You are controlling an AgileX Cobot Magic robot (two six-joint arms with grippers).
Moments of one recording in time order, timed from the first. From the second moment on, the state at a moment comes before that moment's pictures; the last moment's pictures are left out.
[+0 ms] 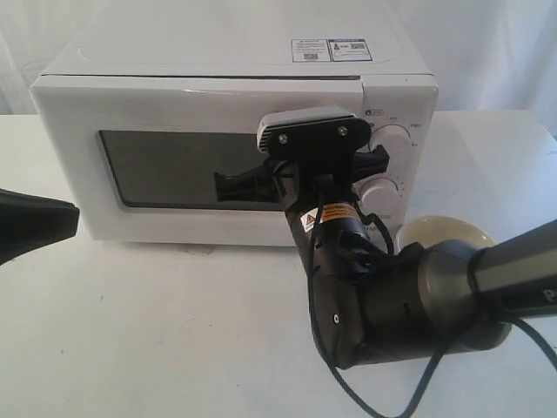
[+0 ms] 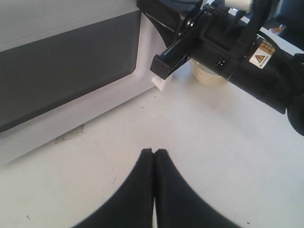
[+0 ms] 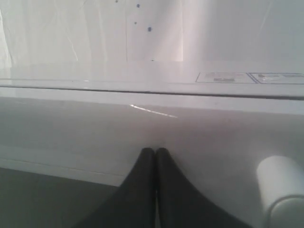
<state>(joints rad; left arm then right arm) -0.35 0.72 -0.62 -0.81 0.66 0.79 0.80 1.84 -0.80 0.70 -1.21 -0.38</state>
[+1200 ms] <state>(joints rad) -0.35 0.72 -0.62 -0.81 0.66 0.79 0.83 1.83 -0.85 0.76 -1.10 -0.38</state>
